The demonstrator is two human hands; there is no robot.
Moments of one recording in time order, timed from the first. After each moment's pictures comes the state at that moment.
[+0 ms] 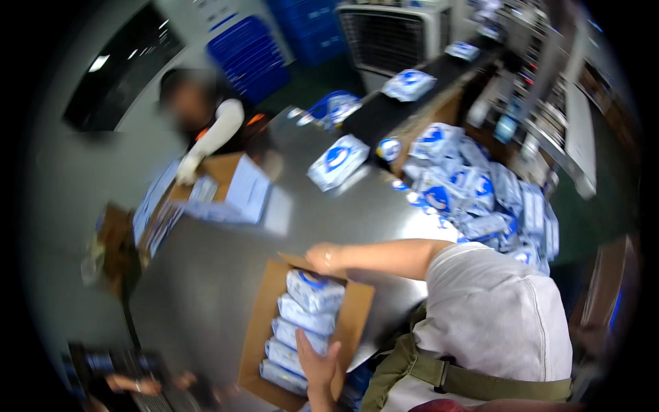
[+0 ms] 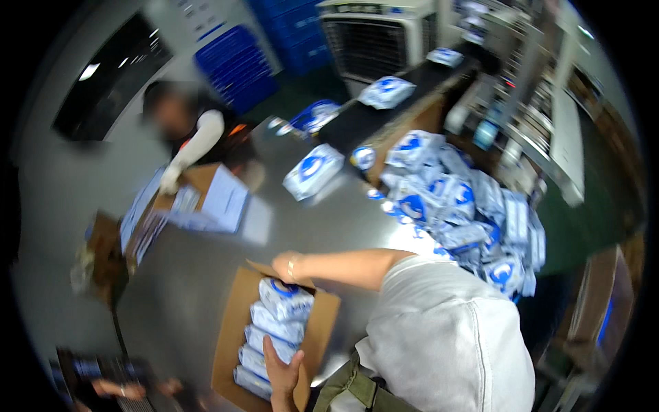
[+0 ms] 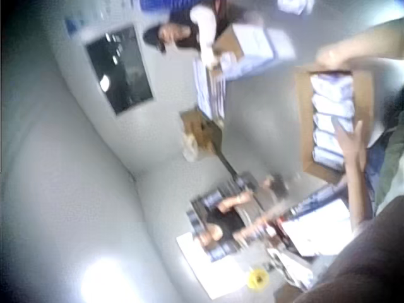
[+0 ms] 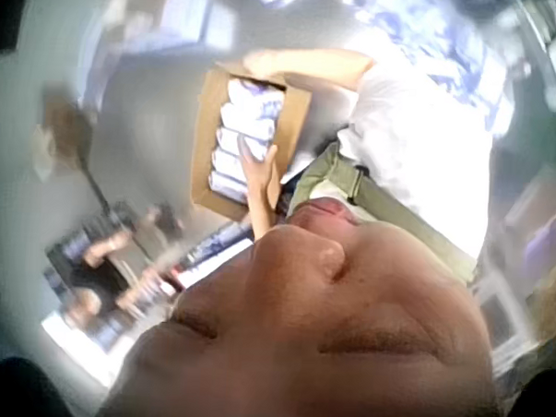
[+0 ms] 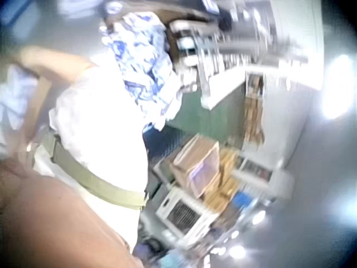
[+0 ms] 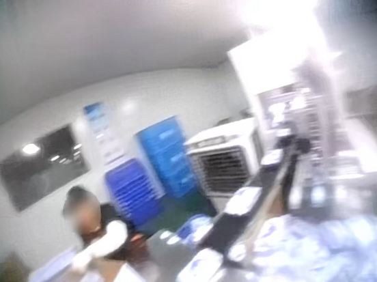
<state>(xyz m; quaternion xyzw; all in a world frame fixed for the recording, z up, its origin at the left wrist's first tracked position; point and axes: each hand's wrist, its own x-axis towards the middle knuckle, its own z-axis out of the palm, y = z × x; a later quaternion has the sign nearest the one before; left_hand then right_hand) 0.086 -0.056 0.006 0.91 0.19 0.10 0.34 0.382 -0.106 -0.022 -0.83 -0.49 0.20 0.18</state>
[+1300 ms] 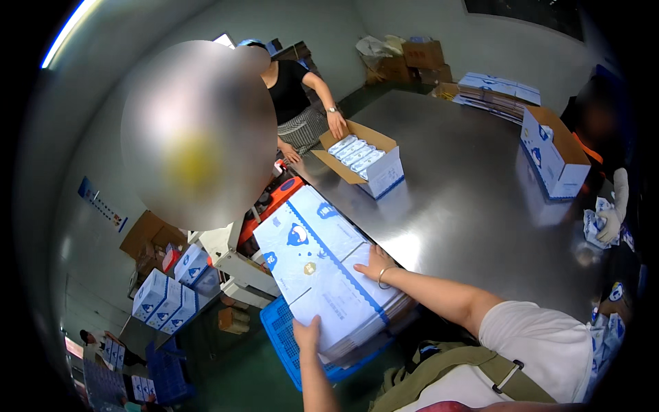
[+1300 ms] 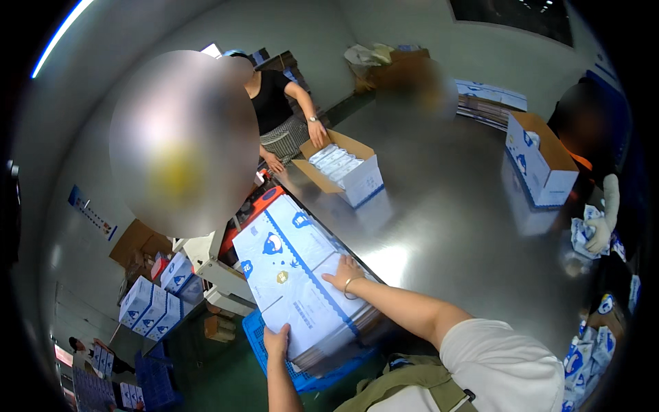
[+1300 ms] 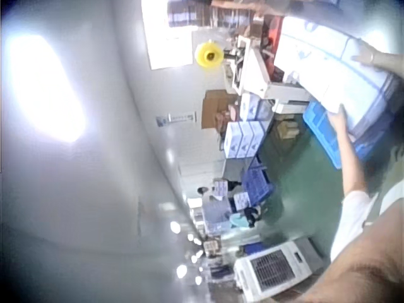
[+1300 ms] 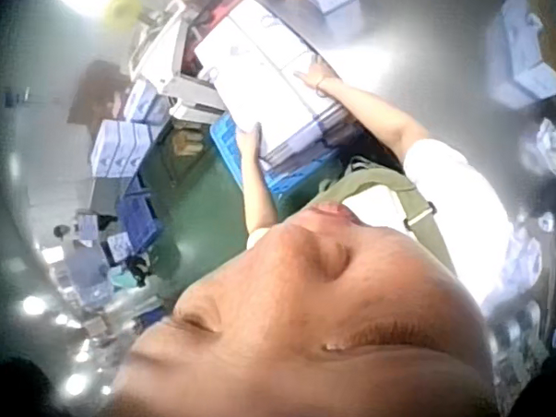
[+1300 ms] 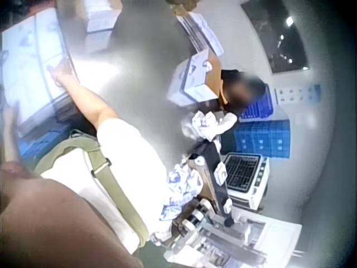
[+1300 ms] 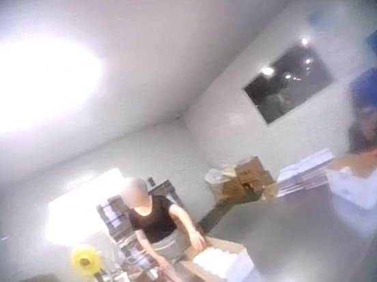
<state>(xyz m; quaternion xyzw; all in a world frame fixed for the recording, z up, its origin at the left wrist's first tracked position) -0.377 -0.171 -0.001 0.30 0.82 0.44 0.21 -0.173 0.023 -0.004 -0.58 -0.75 0.30 0.15</state>
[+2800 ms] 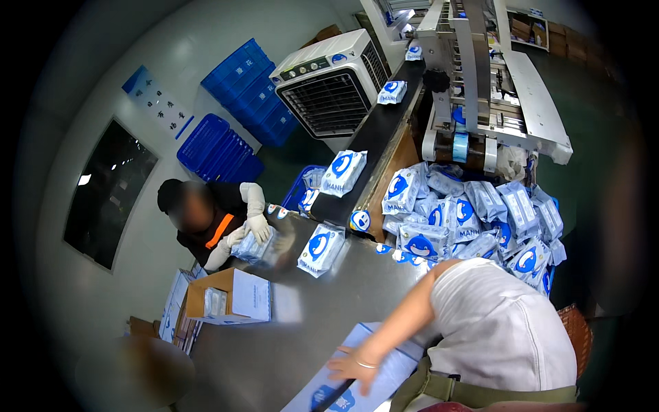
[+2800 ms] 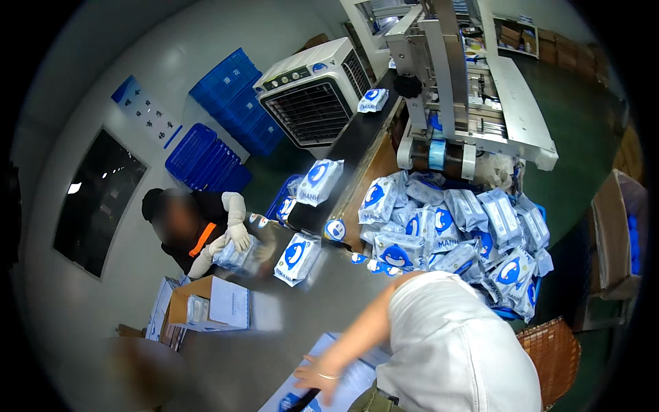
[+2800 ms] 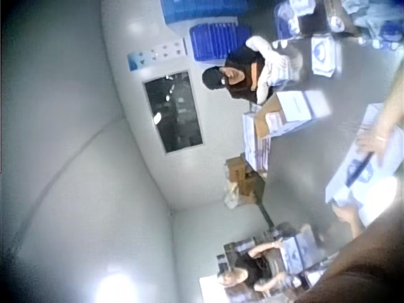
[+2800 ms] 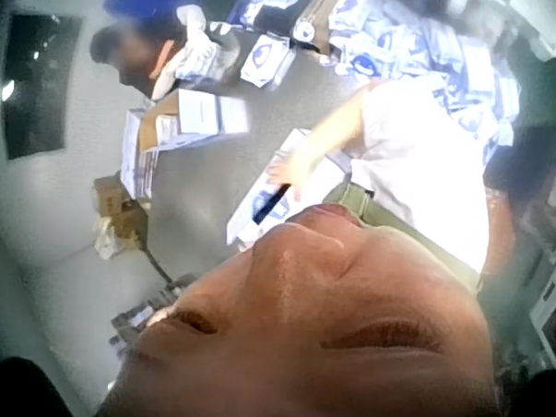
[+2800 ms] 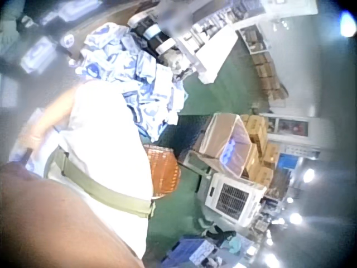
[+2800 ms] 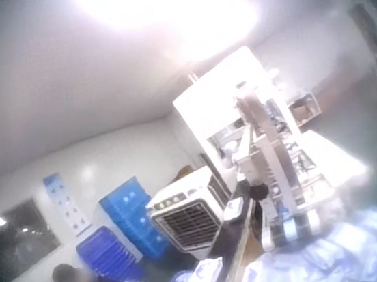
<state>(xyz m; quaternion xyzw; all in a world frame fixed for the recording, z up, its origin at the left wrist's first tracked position) 0.223 -0.055 0.076 0.90 0.15 -0.19 0.36 0.323 -0.213 0.049 -0.67 -0.70 0.18 0.17</state>
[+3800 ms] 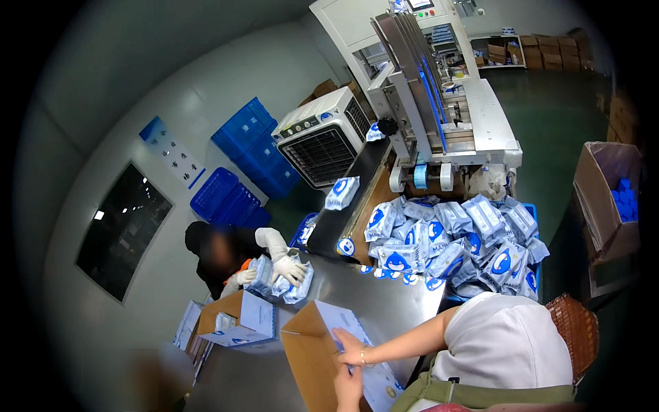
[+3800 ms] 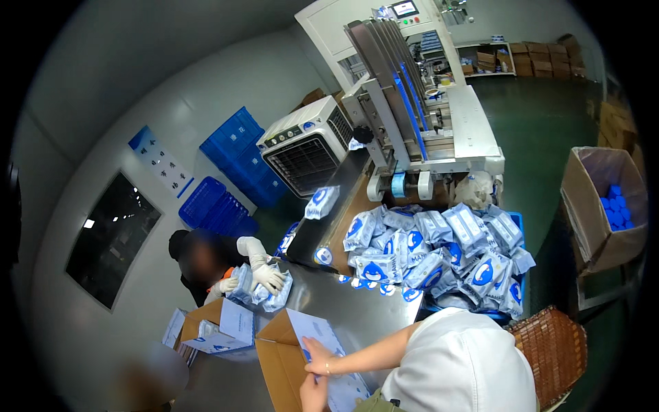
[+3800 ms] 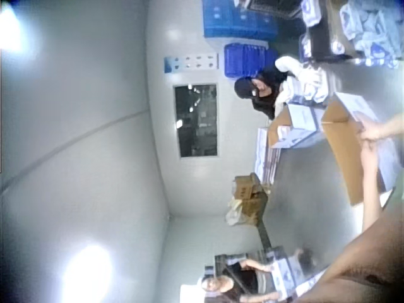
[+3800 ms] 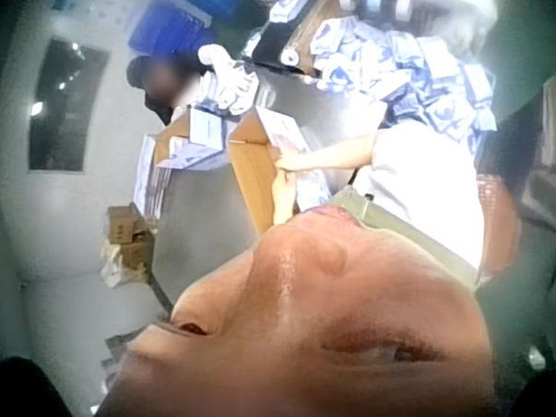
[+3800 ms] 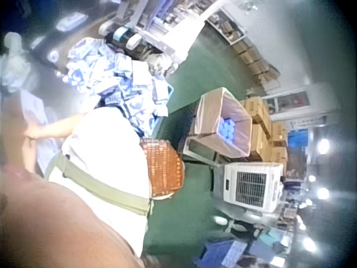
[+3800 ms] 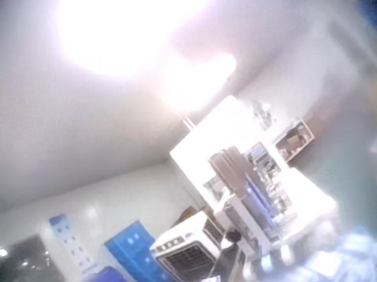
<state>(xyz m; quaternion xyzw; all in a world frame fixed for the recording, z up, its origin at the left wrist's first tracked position) 0.141 -0.138 0.050 0.96 0.01 0.05 0.28 0.249 -0.217 -0.015 -0.82 -0.13 0.08 0.55</state>
